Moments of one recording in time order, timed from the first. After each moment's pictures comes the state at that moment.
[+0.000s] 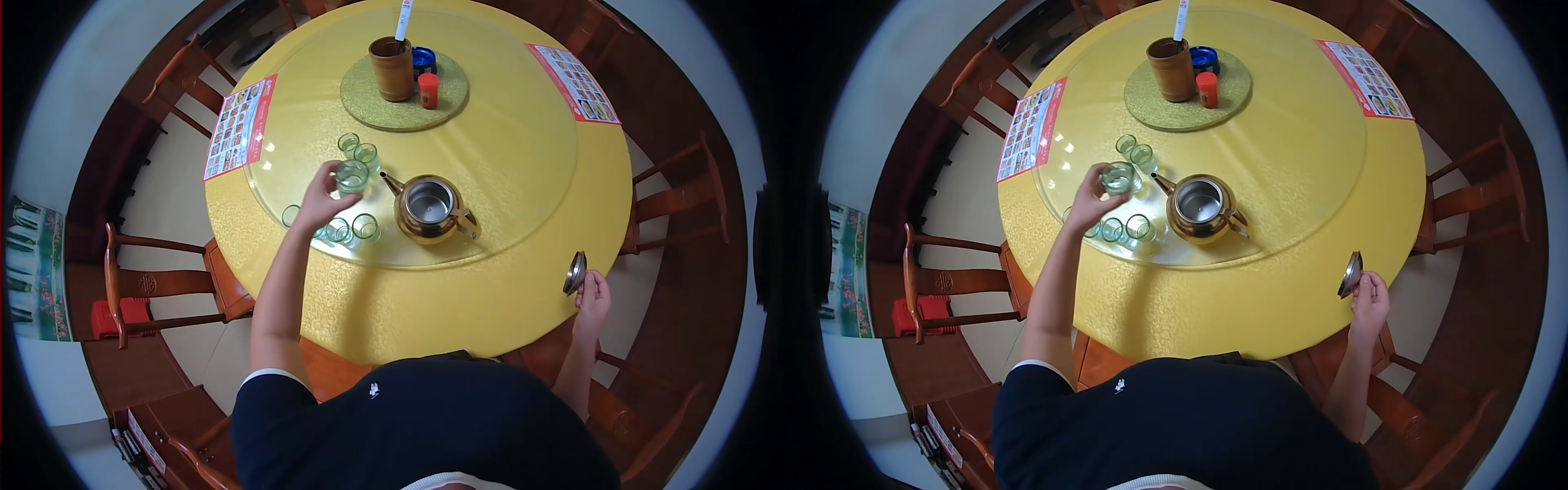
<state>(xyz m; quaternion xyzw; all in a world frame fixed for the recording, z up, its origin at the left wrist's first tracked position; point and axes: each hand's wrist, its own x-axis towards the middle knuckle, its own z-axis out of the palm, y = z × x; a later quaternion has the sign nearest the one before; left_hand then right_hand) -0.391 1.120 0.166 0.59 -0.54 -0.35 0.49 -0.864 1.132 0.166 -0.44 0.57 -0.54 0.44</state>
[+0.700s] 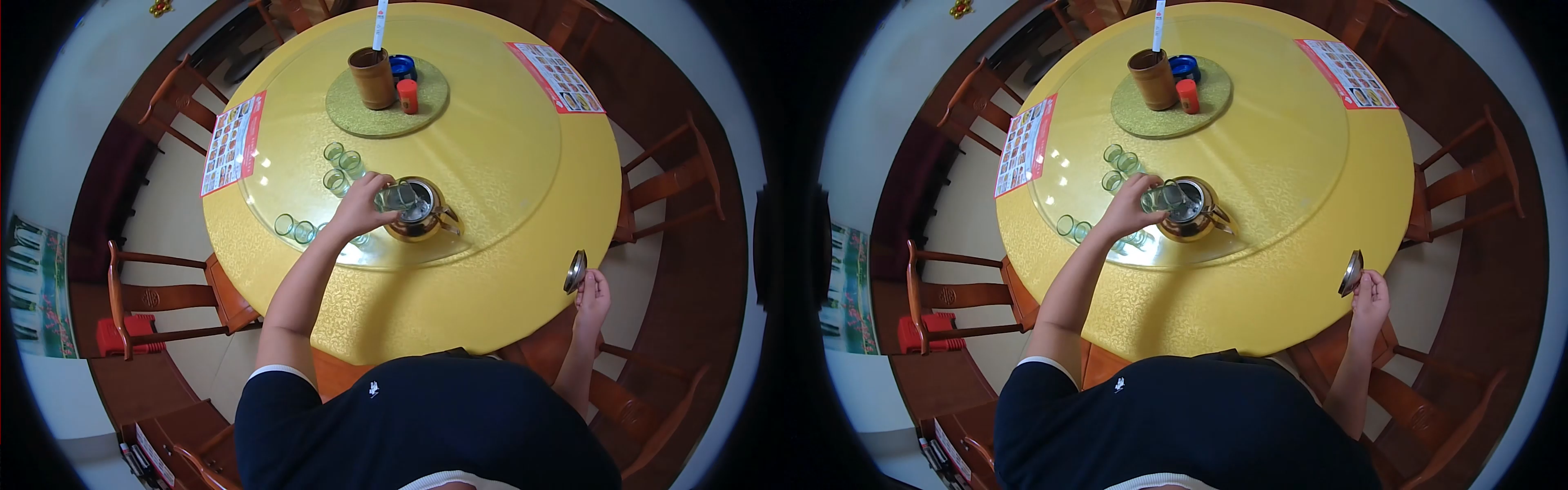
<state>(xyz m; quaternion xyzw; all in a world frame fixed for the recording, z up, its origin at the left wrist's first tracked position) -0.475 1.100 0.186 0.60 -0.73 -0.18 0.28 -0.892 1.146 0.166 -0.40 0.56 -0.58 0.44</state>
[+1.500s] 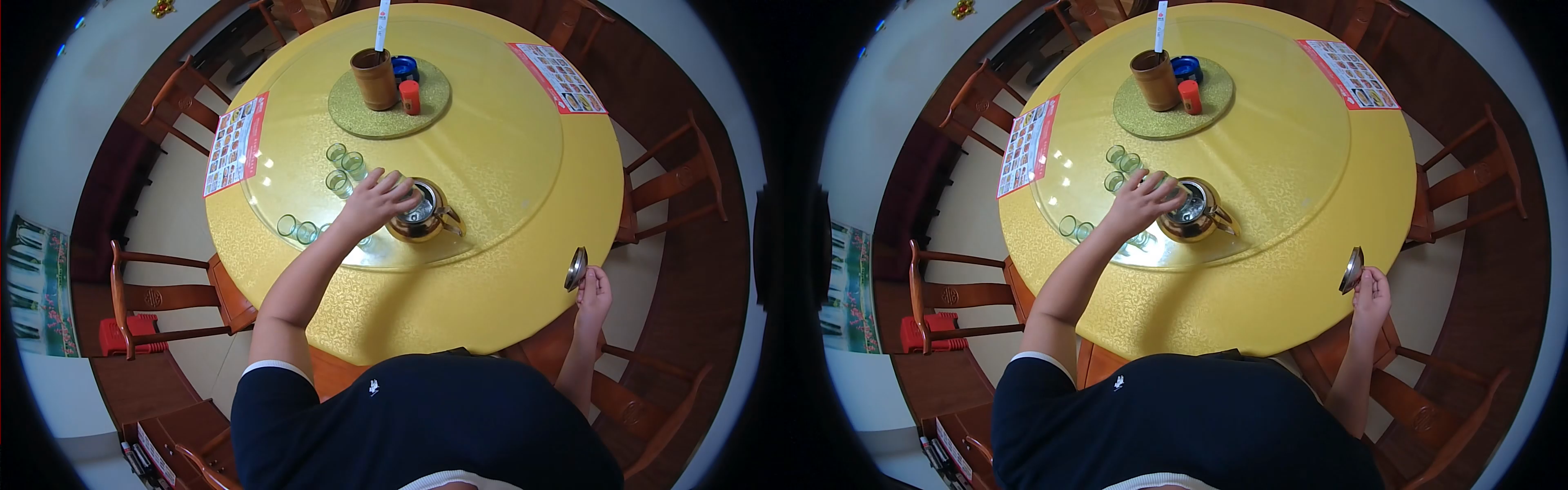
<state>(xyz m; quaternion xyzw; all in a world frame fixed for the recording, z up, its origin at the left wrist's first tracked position) -0.486 1.095 0.197 0.40 -0.87 0.28 0.09 -0.887 1.142 0.170 -0.41 0.56 -0.57 0.44</state>
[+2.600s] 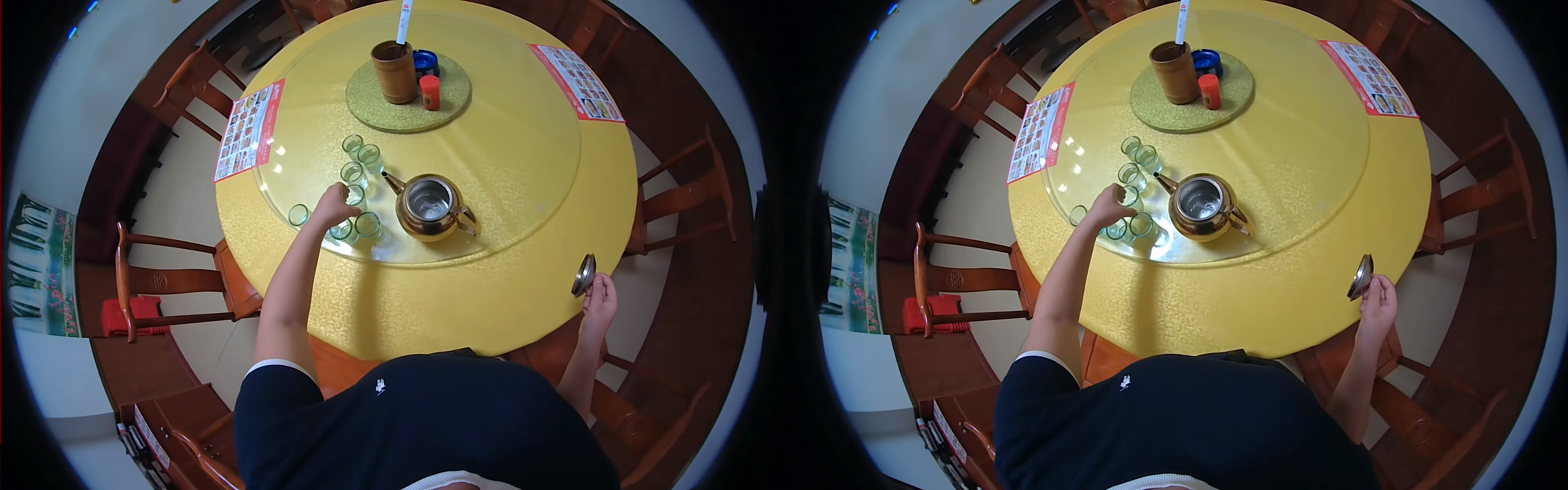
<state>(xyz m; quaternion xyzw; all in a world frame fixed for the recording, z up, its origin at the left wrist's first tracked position) -0.375 1.111 0.119 0.78 -0.55 -0.23 0.18 -0.882 1.138 0.164 -0.41 0.57 -0.55 0.45</state>
